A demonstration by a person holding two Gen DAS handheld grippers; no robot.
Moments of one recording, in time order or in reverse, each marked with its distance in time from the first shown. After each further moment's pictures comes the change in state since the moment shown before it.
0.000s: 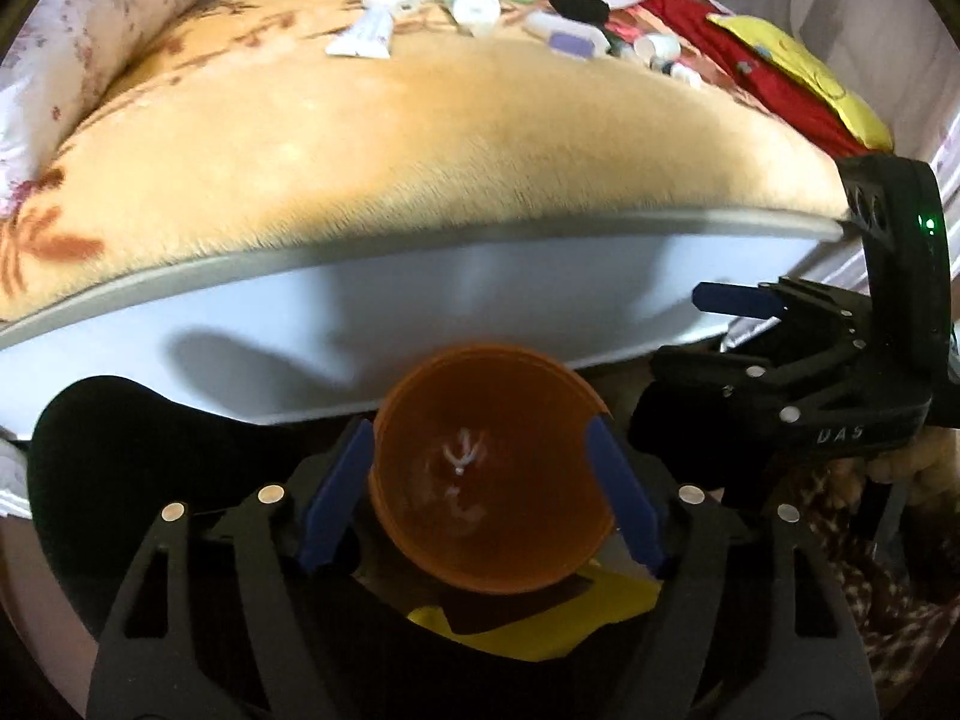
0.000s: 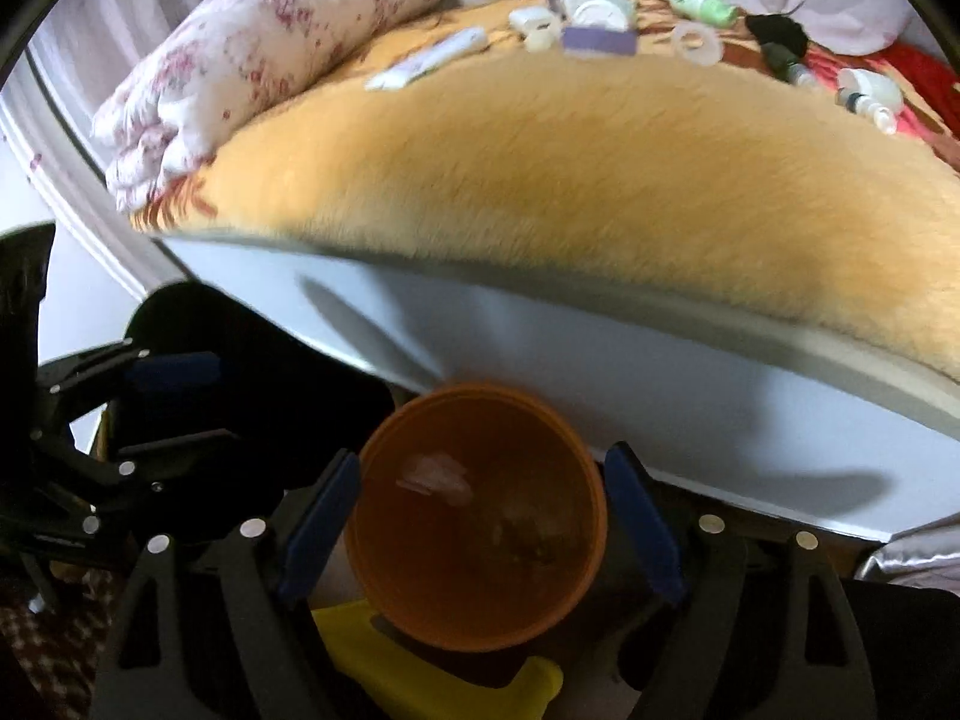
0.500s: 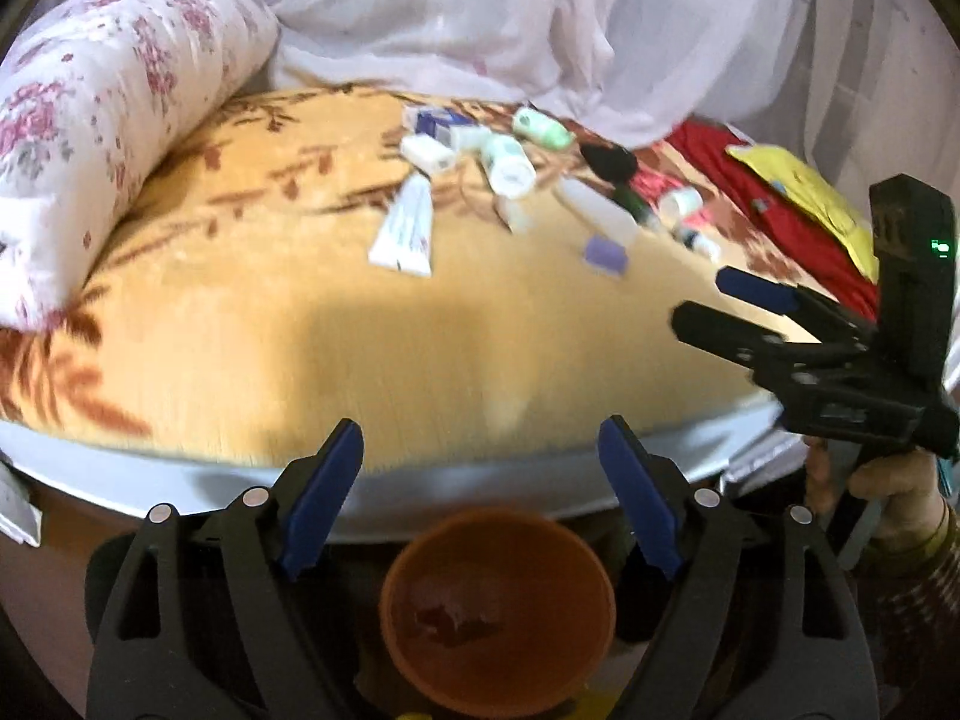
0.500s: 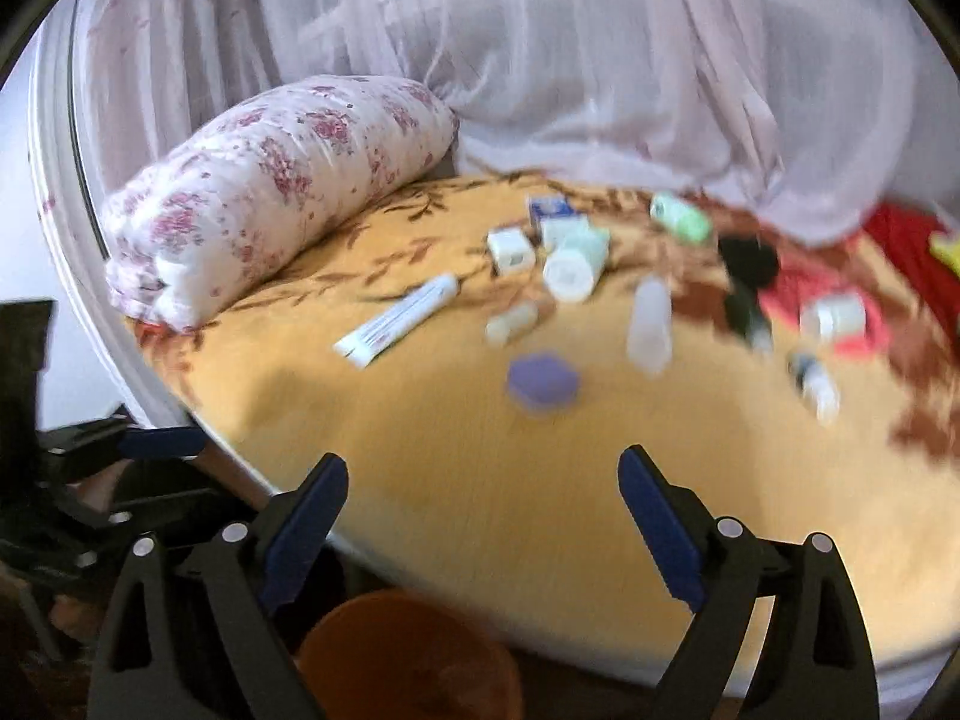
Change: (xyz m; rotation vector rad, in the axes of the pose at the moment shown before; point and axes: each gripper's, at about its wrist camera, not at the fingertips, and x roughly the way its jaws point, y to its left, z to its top) left arm -0.028 0.012 0.072 -0.074 -0.285 0.027; right arm -0.045 -0.001 0.104 -0.140 -0.359 -0.116
